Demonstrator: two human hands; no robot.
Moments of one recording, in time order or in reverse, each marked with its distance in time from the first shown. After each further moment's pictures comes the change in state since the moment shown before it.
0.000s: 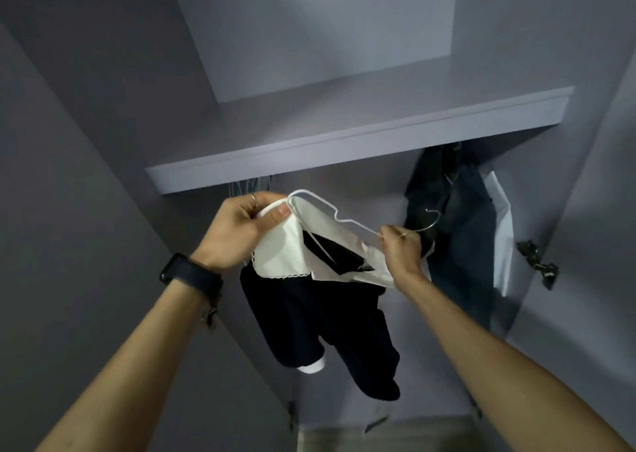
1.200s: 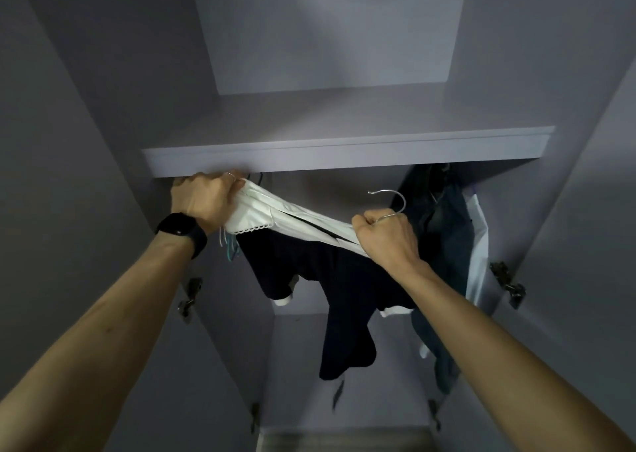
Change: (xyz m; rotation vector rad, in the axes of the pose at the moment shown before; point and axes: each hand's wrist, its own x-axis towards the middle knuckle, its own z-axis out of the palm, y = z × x) left_hand 0.045 -0.040 -0.058 1.276 0.318 0.046; right_hand 0.000 -0.064 0.003 -0.819 -0.122 -0.345
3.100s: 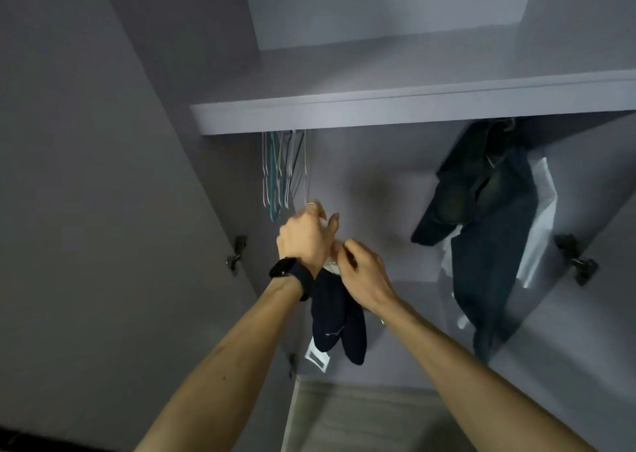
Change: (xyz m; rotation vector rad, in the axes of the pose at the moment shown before) left_hand -0.107 0.093 0.063 -0.431 -0.109 -0.347; right_hand -0.102 0.014 0.119 0.357 -0.318 -0.140
